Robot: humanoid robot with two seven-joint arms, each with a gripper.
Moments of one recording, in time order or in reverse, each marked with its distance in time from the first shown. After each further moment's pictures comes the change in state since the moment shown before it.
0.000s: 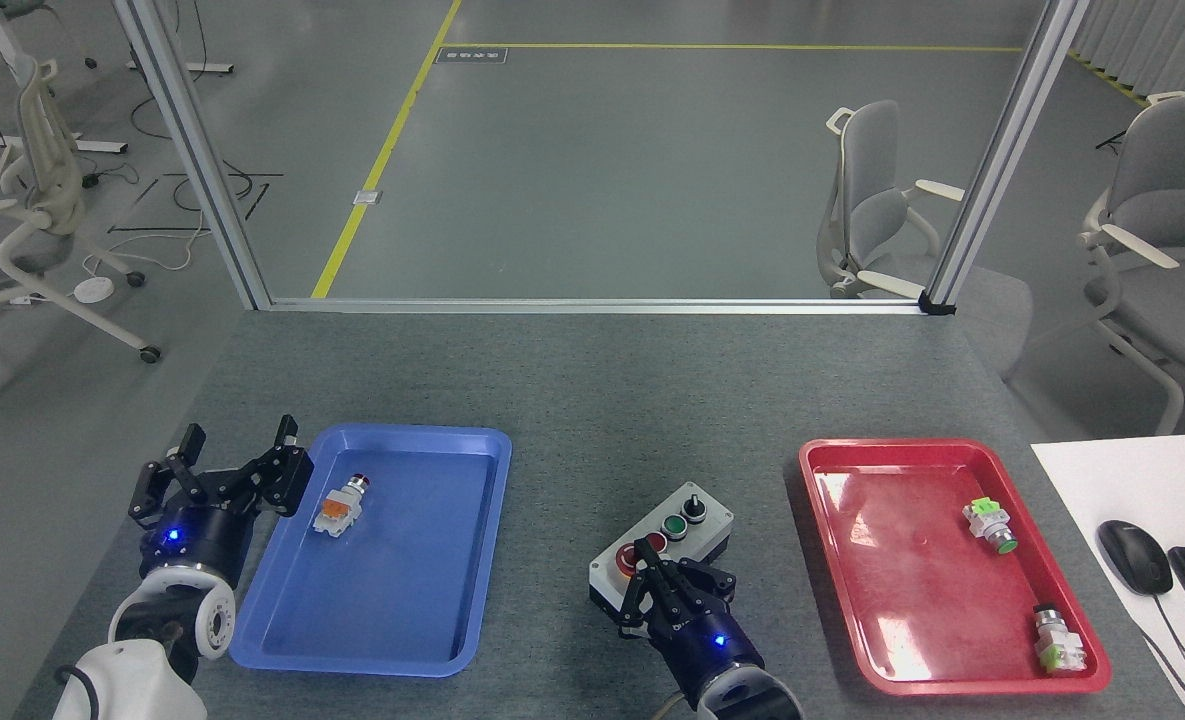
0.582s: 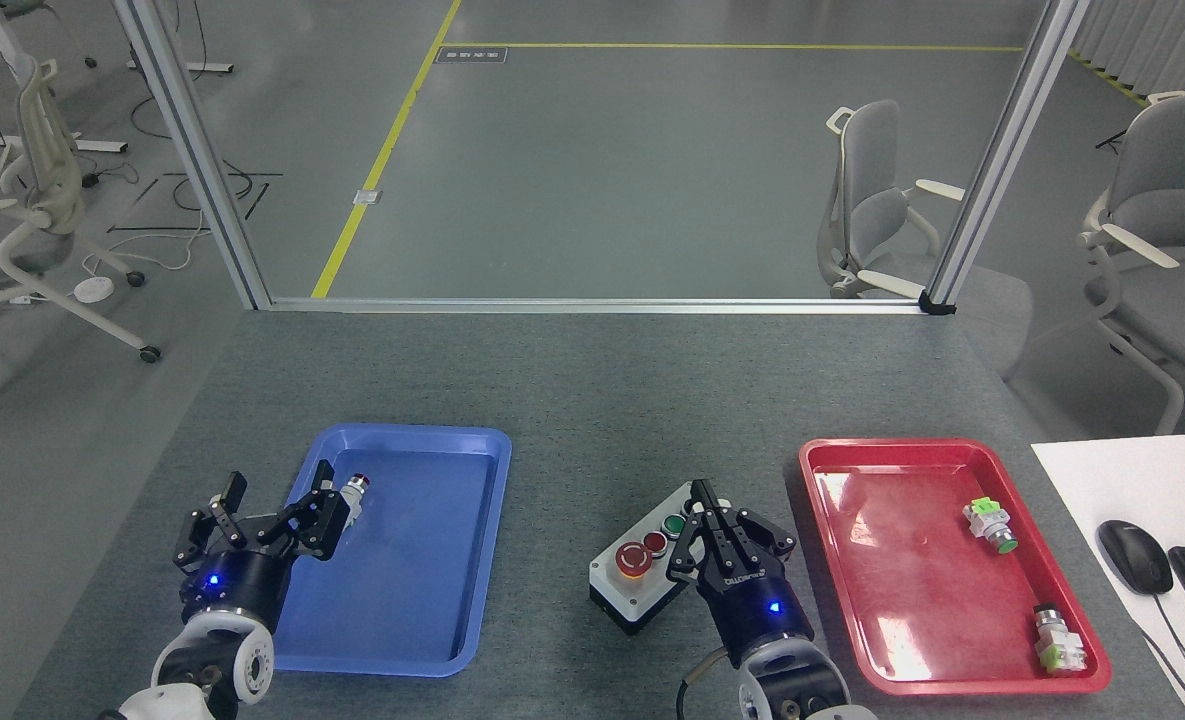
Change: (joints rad) left arm 0.076 -0.084 -0.005 -0.012 0.004 -0.001 0.001; right arm 0.016 -0.027 -0.104 -0.142 -0.032 0.048 -0.078
